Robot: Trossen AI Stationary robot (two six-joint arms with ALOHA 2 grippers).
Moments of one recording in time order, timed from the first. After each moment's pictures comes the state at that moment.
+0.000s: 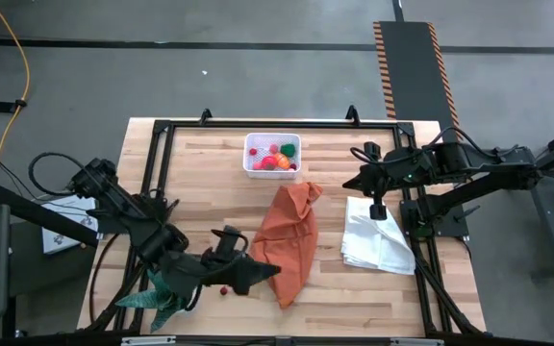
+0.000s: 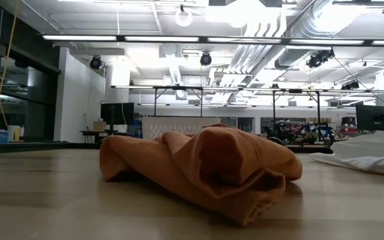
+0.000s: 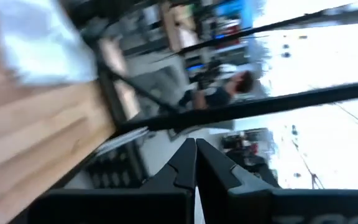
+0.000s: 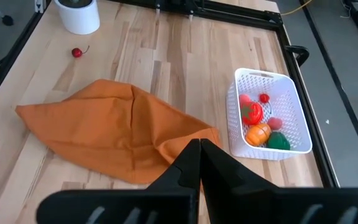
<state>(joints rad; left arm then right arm) -0.58 1.61 1.59 -0.25 -0.72 -1.49 0.14 1.05 1.29 -0.90 0.19 -0.08</state>
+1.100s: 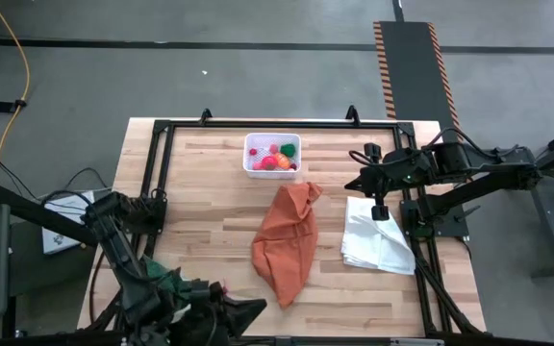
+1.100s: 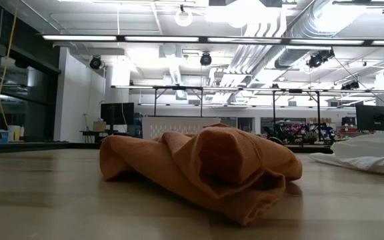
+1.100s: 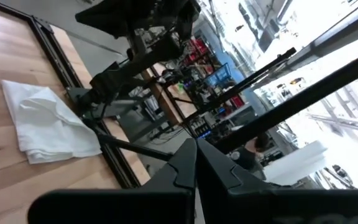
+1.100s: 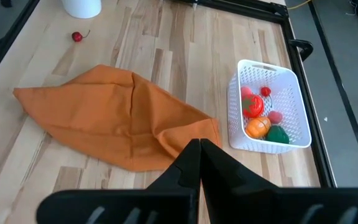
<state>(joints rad) -0.83 1.91 1.90 -0.06 -1.34 -1.03 0.14 1.05 1.29 -0.94 0.18 -0.11</state>
